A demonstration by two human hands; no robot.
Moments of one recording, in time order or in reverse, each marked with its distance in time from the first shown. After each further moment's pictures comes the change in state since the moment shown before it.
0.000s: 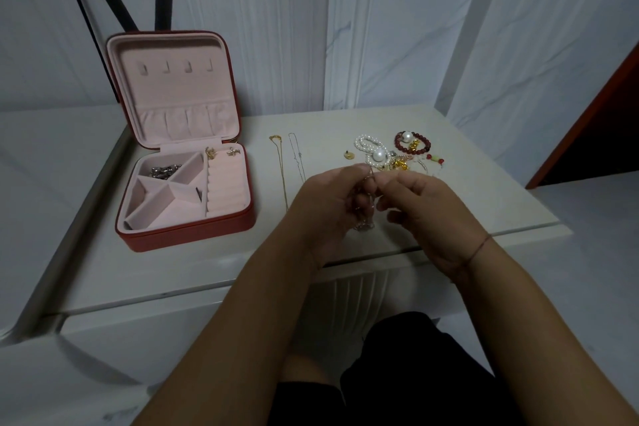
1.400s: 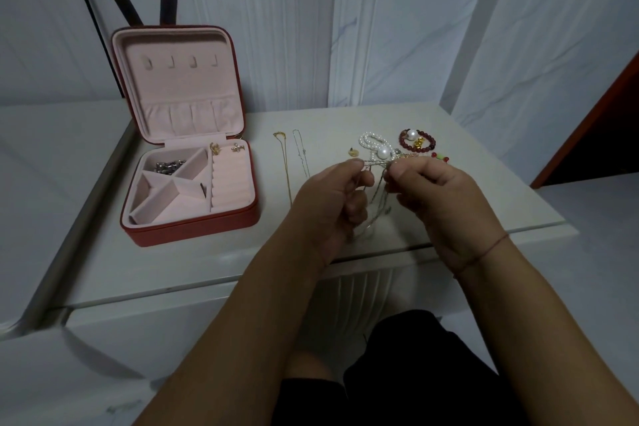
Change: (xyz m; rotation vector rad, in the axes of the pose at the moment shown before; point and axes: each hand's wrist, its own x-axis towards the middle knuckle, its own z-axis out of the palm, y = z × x) left_hand 0.001 -0.003 -0.003 -0.153 0.027 -0.029; right_hand -0.001 -0.005 0.001 0.191 0.156 -0.041
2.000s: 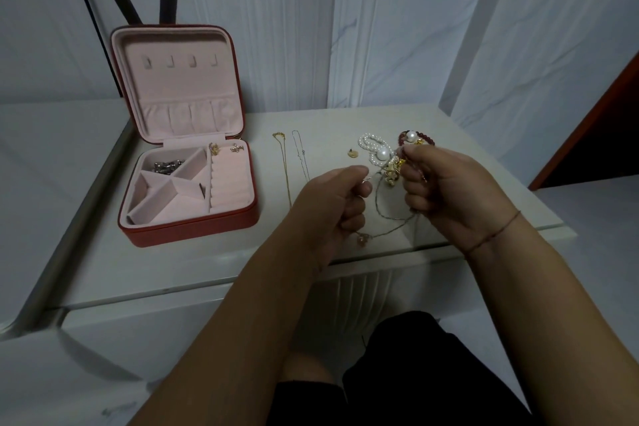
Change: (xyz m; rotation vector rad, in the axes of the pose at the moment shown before) left_hand -0.005 0.002 0.000 0.062 -0.010 -0.047; right_hand 0.018 -0.017 -0.004 0.188 -0.099 0.185
